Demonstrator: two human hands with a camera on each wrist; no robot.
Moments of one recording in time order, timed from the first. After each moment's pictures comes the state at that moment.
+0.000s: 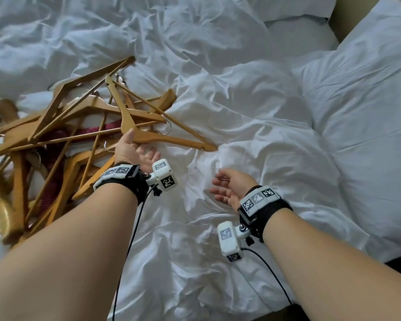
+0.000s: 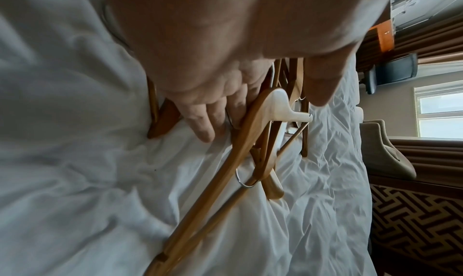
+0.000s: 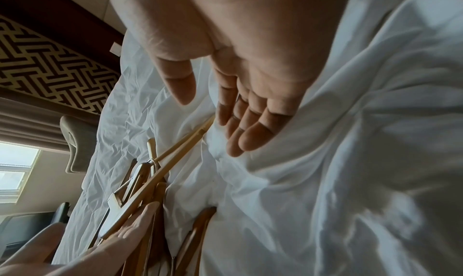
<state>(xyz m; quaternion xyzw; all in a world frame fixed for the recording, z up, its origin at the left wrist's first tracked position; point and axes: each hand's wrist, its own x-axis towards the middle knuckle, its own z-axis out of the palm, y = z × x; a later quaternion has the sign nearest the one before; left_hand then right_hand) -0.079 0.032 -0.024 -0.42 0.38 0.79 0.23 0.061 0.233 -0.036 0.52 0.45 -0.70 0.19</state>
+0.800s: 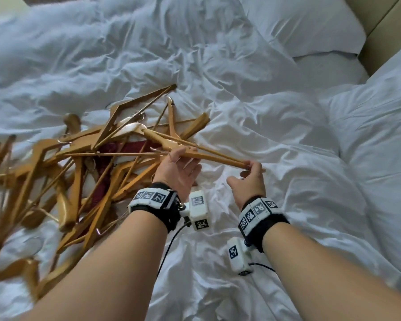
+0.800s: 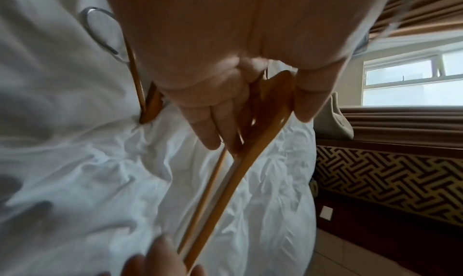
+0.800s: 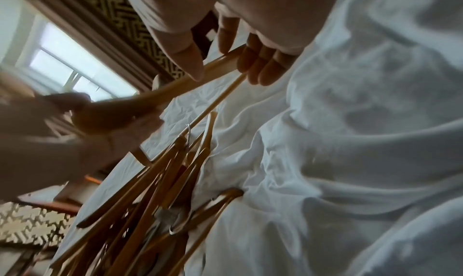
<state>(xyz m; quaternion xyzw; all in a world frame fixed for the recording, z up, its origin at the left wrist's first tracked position) -0.040 0.032 0.039 -0.30 0.41 0.82 0.27 0.035 0.194 0.012 0.39 0.73 -0.56 0.03</state>
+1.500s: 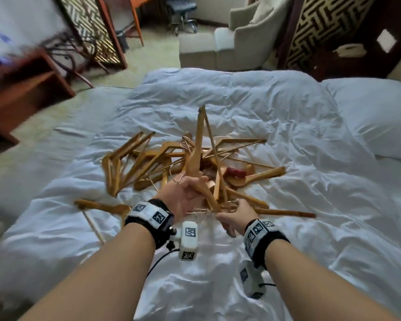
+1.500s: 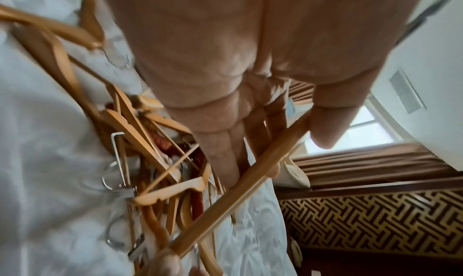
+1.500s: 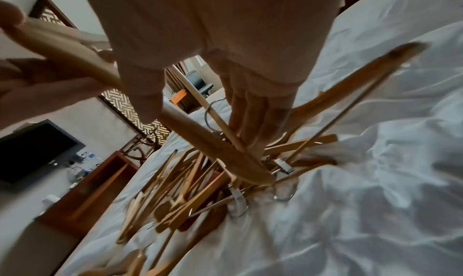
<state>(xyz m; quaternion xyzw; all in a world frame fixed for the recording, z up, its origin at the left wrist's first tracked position) 0.123 -0.180 0.211 -0.28 0.48 0.82 0.12 0.098 0.009 0.149 0.12 0.83 -0.42 0.35</state>
